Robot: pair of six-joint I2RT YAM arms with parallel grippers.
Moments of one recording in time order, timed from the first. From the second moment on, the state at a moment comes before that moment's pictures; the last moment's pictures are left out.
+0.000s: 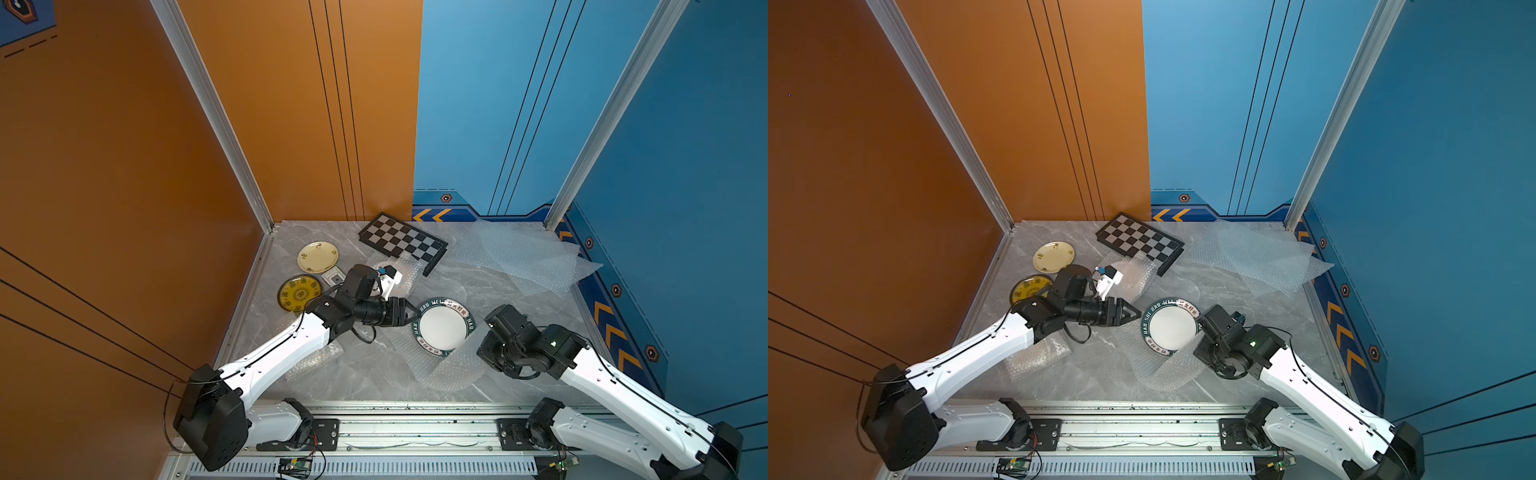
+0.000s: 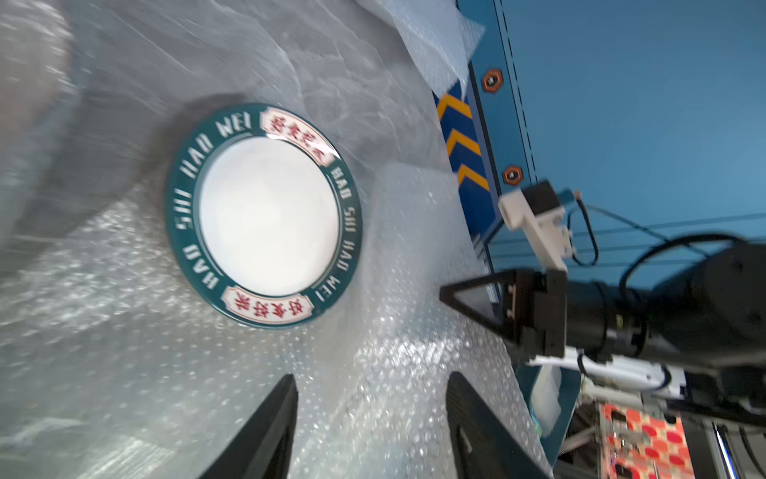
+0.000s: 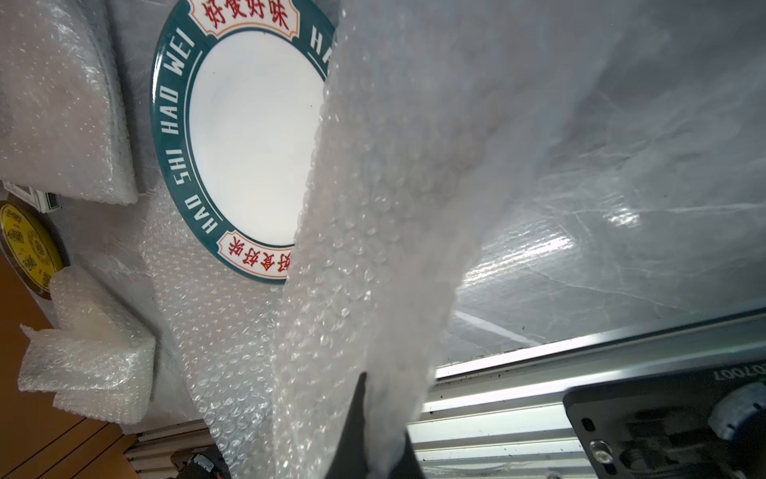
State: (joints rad) left arm -0.59 1.28 0.94 -0.35 0.56 -0.68; right arm 0.74 0.91 0.80 -1.05 0.01 1.31
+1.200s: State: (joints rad) left arm -0.62 1.79 0.95 -0.16 0.64 -0.75; right arm 0.72 0.84 0.67 -0.99 -0.02 1.36
